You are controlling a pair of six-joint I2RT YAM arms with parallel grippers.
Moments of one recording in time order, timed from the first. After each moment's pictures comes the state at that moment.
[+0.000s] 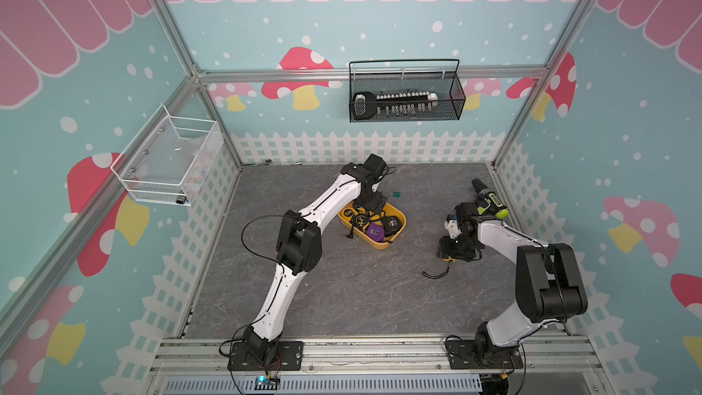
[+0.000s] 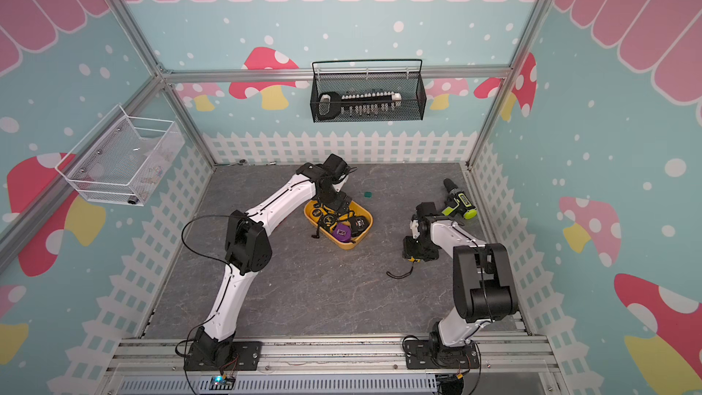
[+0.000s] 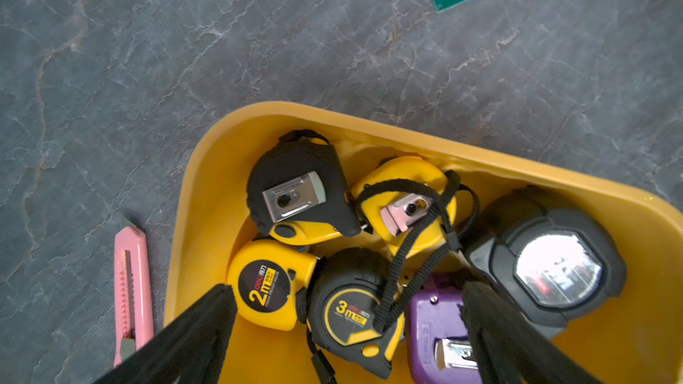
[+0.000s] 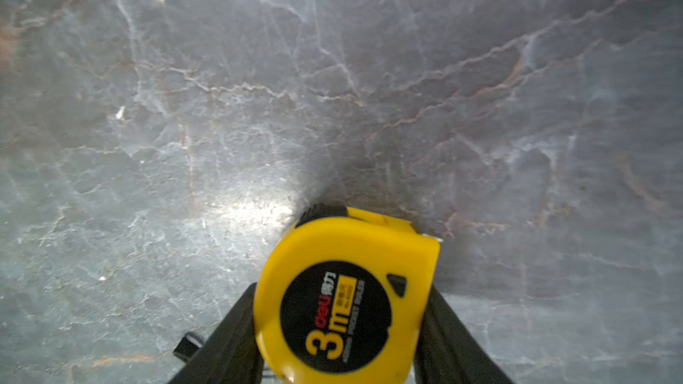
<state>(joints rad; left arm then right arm) -0.59 2.37 2.27 -1.11 -0.09 -0.03 0.07 1.62 0.92 -0.71 -0.12 0.08</state>
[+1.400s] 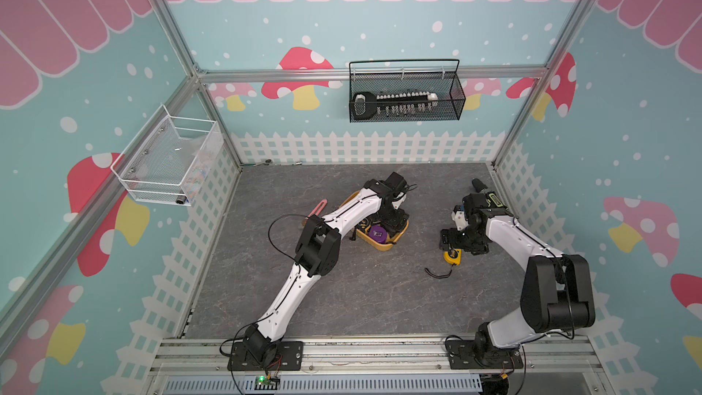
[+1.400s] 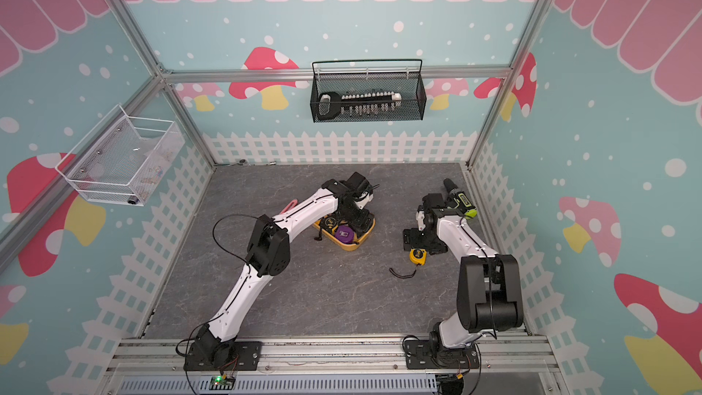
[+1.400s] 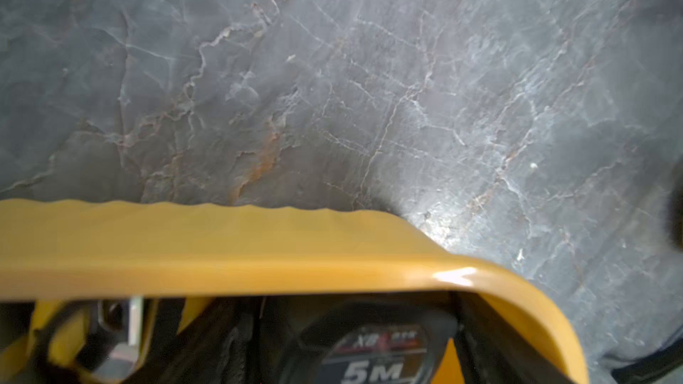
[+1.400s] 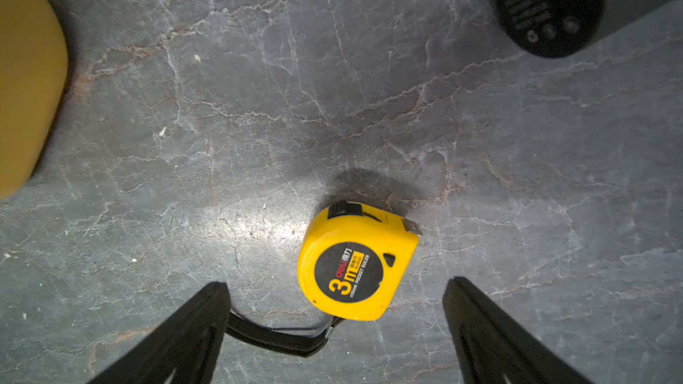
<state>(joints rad) -0.68 2.54 2.33 -1.03 0.14 -0.13 0.04 1.54 1.01 -0.81 -0.11 0.05</state>
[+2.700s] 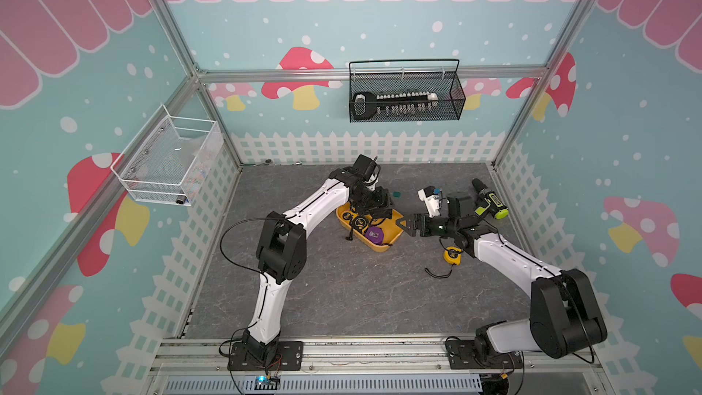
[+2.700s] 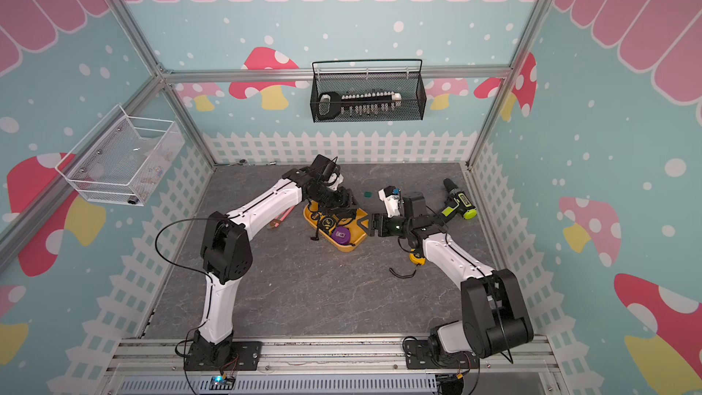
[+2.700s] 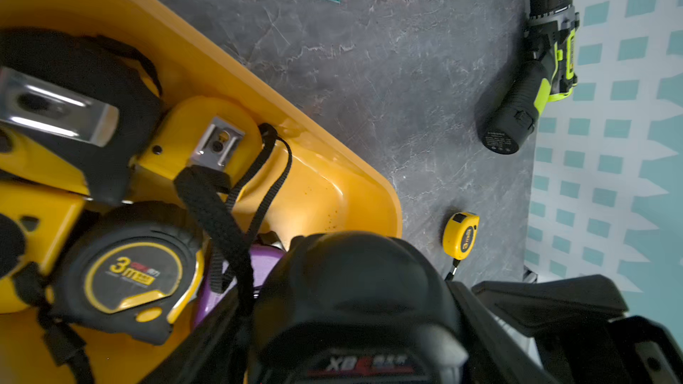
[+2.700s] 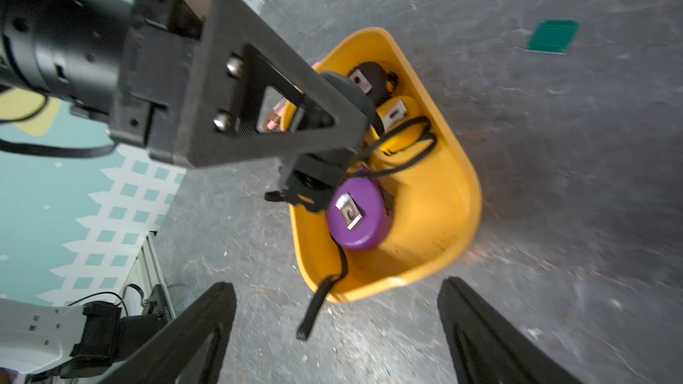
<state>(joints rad) -0.55 2.15 1.92 -0.80 0.41 -0.62 0.29 1.44 0.83 0.01 -0.63 0.37</state>
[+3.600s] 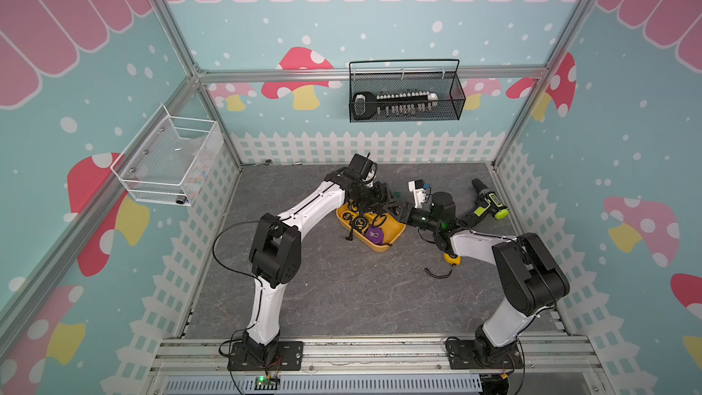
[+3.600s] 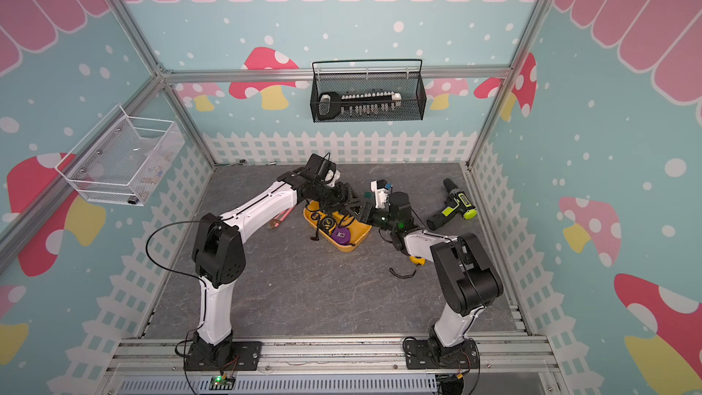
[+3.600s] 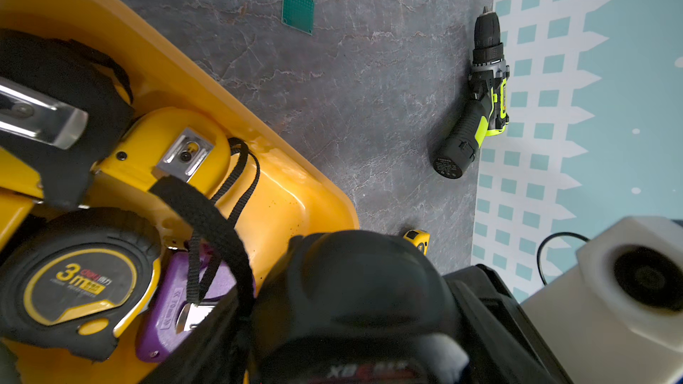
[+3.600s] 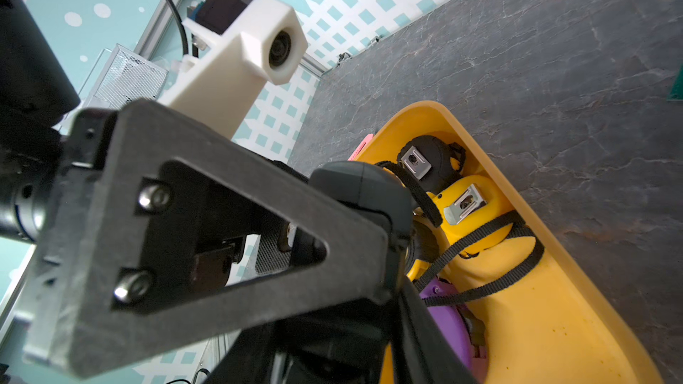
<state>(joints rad) -0.54 2.08 1.83 -0.66 0.44 -0.74 0.34 1.70 0.81 0.62 -0.63 0.78</state>
